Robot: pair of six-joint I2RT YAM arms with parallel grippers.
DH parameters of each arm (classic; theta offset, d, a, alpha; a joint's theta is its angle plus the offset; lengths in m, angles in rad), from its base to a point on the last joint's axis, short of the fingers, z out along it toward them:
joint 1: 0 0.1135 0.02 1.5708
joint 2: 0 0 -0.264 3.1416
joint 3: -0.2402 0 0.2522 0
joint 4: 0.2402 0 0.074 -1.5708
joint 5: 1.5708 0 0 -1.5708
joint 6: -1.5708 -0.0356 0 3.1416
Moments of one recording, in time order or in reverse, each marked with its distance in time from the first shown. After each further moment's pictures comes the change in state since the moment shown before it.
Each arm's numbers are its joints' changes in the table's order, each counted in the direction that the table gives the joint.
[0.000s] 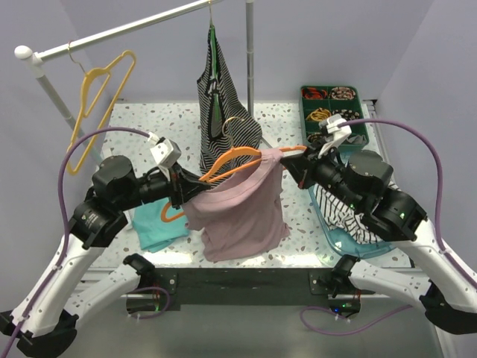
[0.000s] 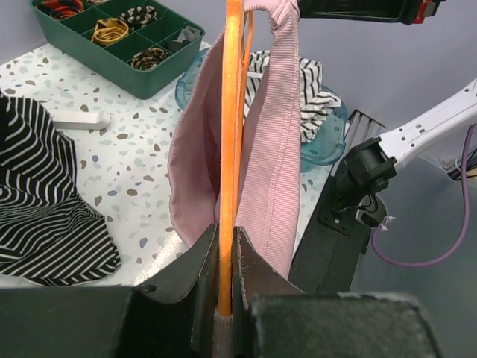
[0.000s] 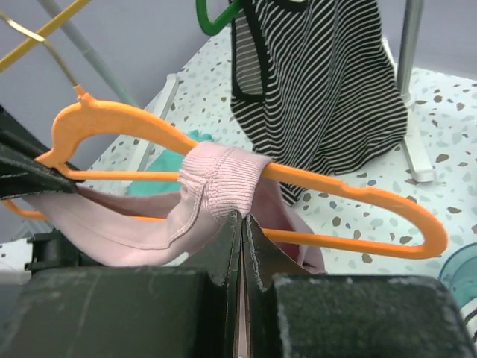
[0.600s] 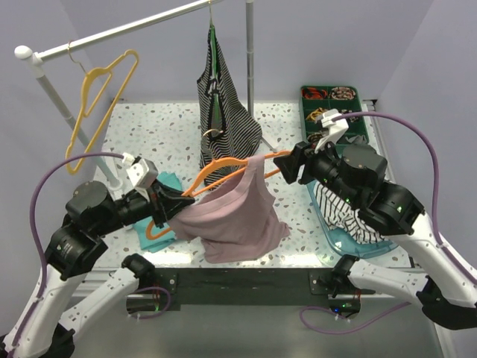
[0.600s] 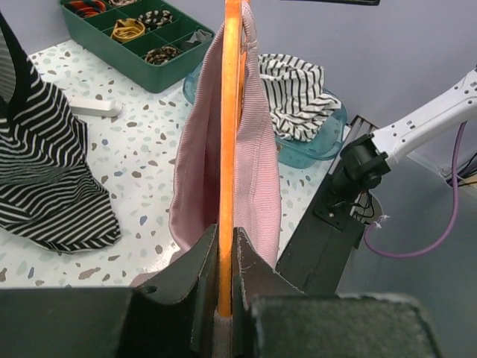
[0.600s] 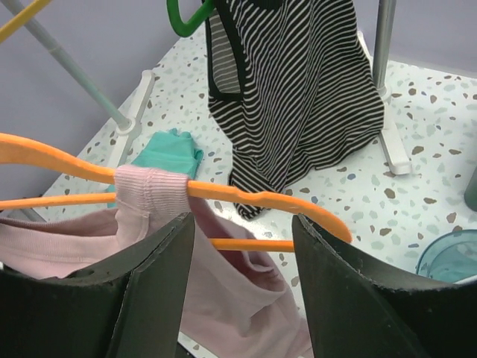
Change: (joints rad) left arm 0.000 0.181 0.017 0.128 -0.059 0.026; right arm 0.000 -0.055 -0.063 0.055 0.058 0.015
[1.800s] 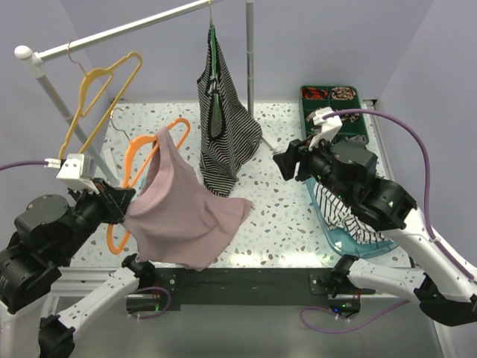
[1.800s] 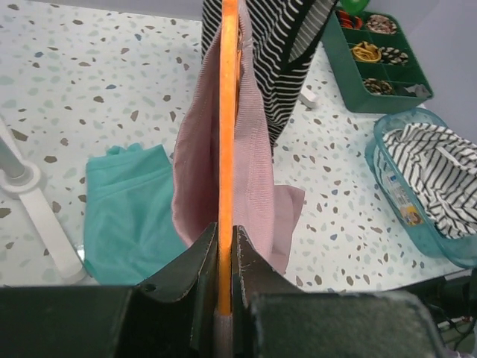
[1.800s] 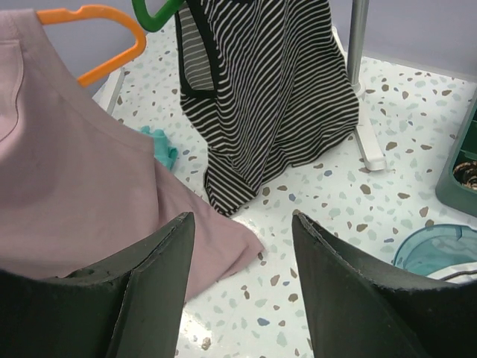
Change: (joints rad) left arm 0.000 -0.016 -0.397 0.555 -0.717 0.203; right arm 0.000 -0.037 -0.005 0.004 0.060 0.038
